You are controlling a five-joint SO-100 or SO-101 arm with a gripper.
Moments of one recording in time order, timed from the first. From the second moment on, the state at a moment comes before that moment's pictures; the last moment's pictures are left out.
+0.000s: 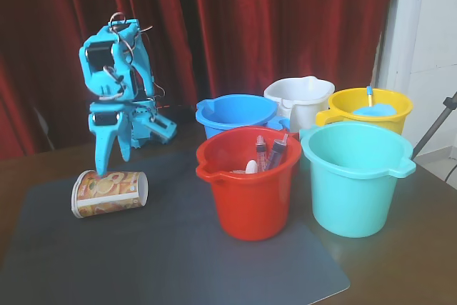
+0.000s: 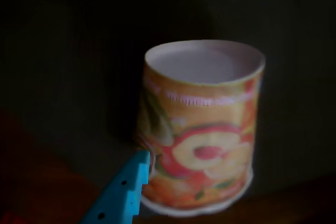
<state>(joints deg) 11.2 96.8 109.9 76.0 4.7</state>
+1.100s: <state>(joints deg) 21.7 93.3 104.5 81.5 -11.8</state>
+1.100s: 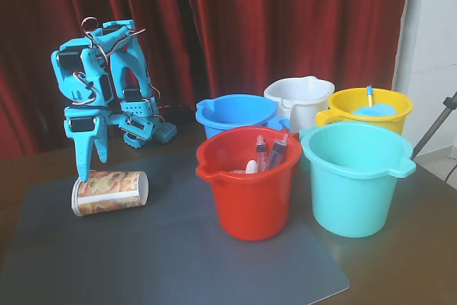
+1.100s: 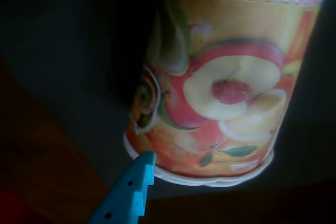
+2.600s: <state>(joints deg) 14.6 88.9 124.3 42.0 -3.6</state>
